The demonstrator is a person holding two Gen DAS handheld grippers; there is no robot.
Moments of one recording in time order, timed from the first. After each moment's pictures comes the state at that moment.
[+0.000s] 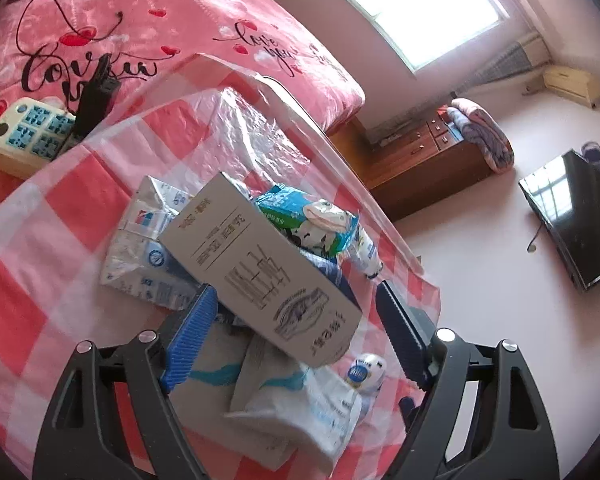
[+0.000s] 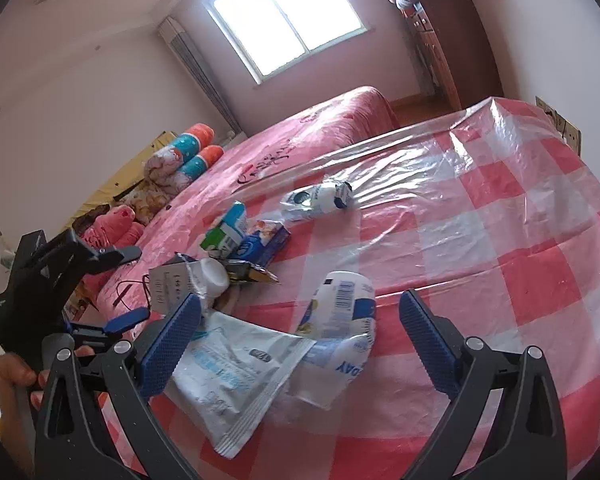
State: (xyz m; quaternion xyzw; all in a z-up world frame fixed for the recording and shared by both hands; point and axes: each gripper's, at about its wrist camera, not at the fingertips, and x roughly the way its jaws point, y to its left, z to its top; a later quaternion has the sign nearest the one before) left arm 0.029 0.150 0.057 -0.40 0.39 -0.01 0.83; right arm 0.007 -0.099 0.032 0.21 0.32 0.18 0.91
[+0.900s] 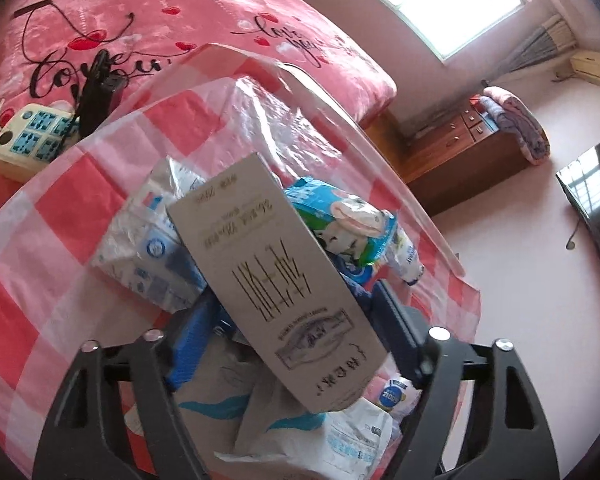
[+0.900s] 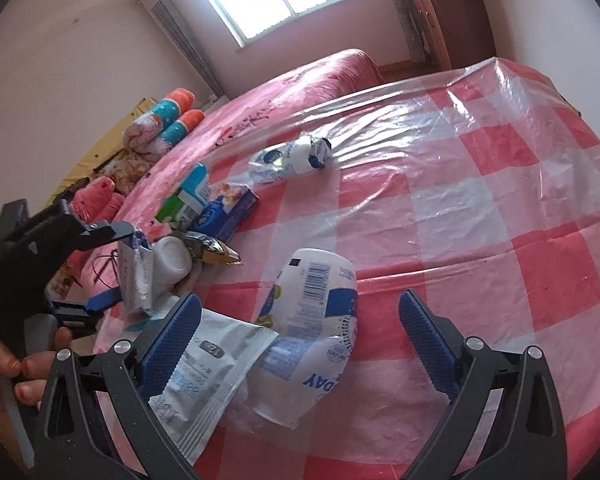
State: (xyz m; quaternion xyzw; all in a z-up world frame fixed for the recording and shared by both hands) left arm 0.055 0.137 0.046 -0.36 0.42 0.04 0.83; right arm 0.042 -0.090 0.003 0.18 0.39 0.16 0.89
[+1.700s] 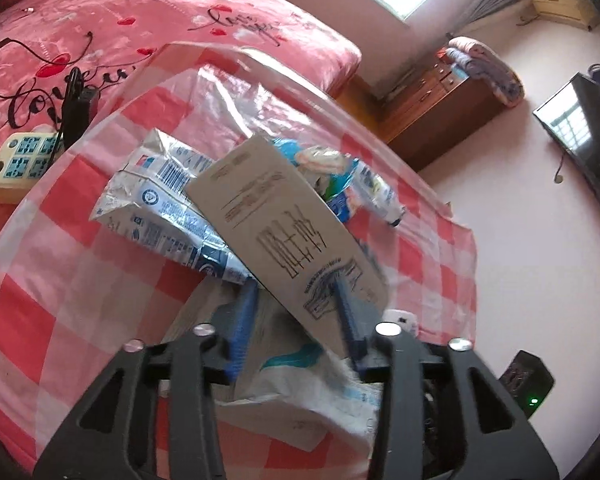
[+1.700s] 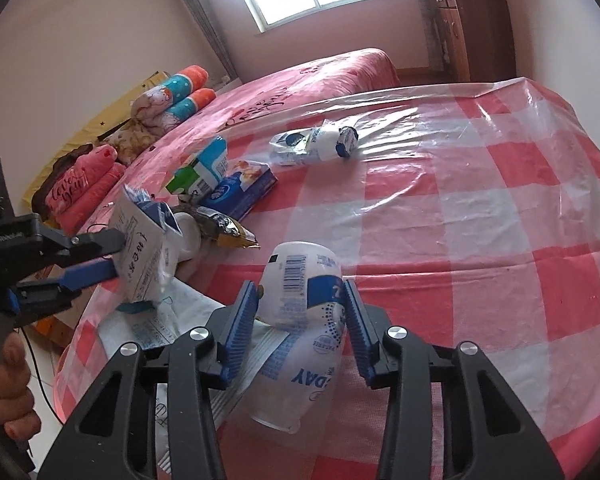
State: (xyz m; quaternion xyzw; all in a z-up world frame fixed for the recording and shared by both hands) left arm 0.032 0.118 0.055 -0.29 0.46 -0.02 0.84; right arm 0.036 -0.068 0.006 0.13 0.39 0.18 0.89
